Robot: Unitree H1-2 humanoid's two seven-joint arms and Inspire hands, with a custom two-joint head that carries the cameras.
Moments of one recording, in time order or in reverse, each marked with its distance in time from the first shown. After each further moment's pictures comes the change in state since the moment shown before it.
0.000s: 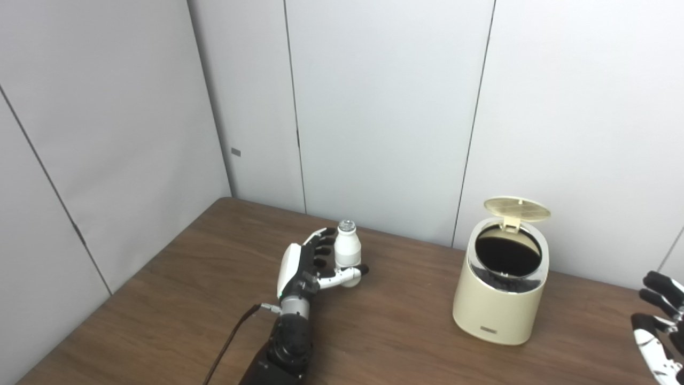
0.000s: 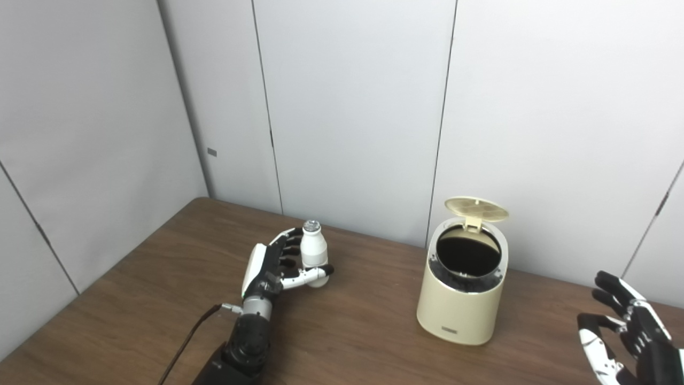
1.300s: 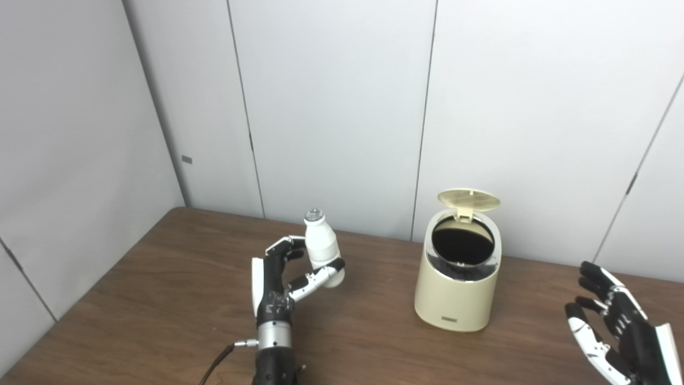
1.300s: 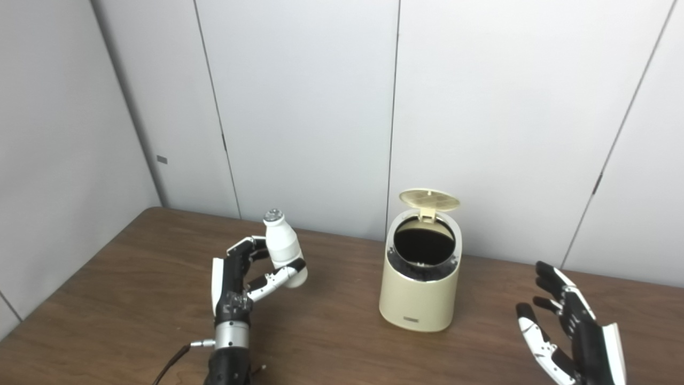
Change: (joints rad) left arm 0.109 -0.130 0.013 -0.293 -0.058 -0.230 0.077; right arm 0.003 0.021 0.021 0.114 -0.040 -0.086 -0.028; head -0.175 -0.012
